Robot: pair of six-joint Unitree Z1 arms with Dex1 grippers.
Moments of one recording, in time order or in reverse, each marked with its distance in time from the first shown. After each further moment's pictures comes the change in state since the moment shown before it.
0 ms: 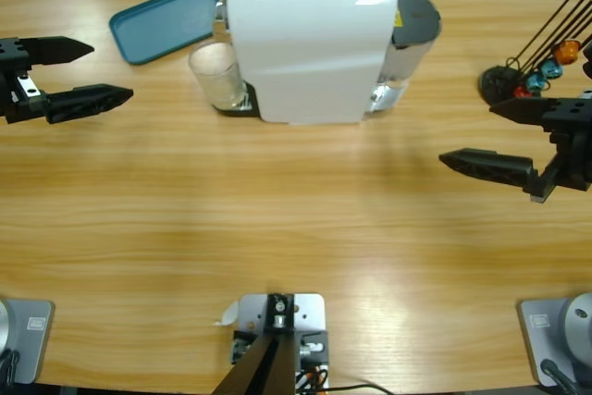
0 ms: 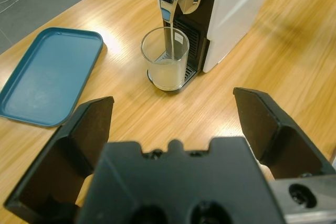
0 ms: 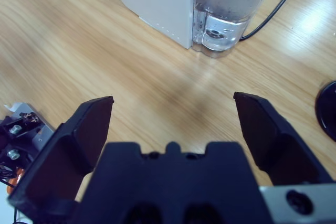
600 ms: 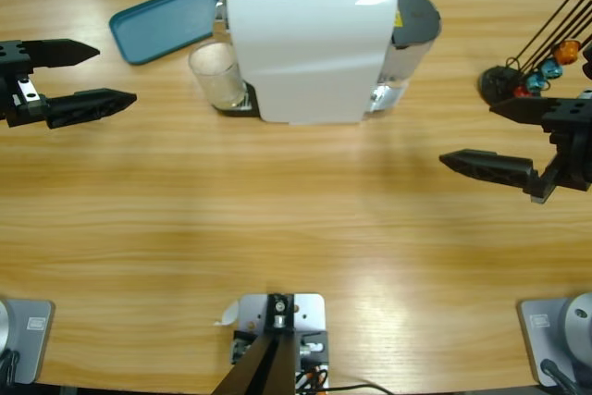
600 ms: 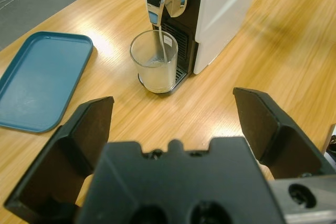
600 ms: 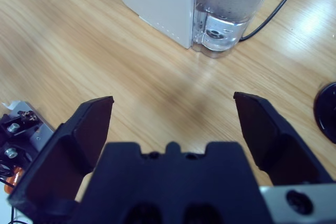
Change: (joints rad) arm 0 -0.004 0.000 0.000 0.000 -0.036 0.000; arm 1 0.000 0.000 0.000 0.002 0.000 -0.014
